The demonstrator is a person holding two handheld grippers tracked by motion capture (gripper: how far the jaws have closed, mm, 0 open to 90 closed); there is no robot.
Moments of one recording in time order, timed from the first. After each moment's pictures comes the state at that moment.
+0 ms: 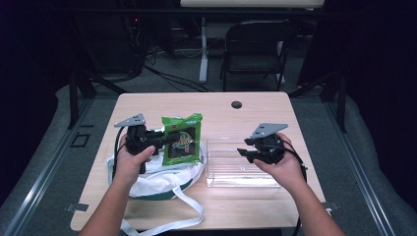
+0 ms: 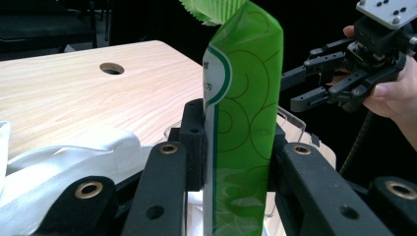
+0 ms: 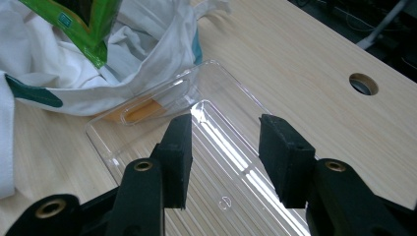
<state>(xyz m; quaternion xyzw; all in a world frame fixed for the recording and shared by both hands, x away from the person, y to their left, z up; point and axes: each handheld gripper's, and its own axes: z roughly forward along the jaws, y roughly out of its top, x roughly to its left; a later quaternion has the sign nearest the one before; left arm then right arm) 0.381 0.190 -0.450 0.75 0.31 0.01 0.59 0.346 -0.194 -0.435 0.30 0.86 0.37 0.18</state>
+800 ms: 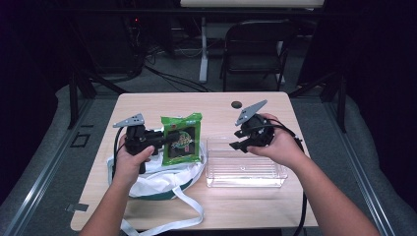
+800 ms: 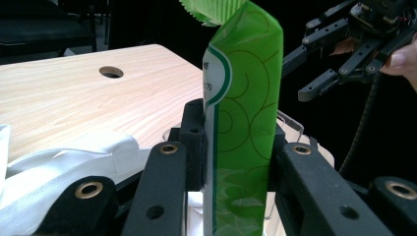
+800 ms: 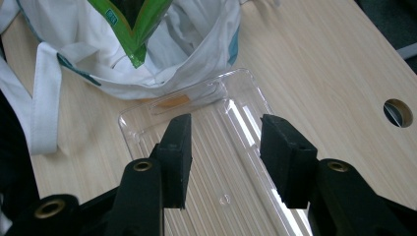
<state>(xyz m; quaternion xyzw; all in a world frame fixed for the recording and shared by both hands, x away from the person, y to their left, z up) 0.379 0.190 -0.449 0.74 0.31 0.01 0.60 0.375 -0.163 -0.389 0.21 0.92 0.29 0.12</state>
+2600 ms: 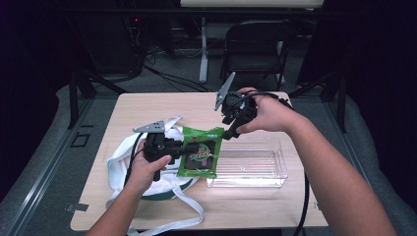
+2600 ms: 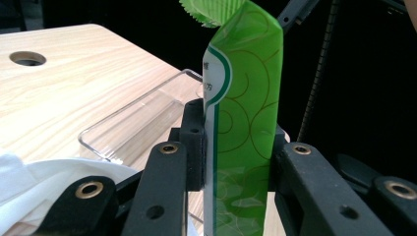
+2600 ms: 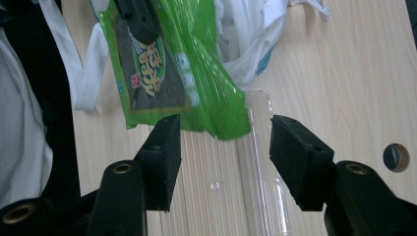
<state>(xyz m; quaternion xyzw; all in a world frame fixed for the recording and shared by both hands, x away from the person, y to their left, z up) 0.365 0.140 -0.454 0.77 0.25 -0.06 0.59 0.402 -0.113 -0.327 0.08 0.98 0.19 0.06</state>
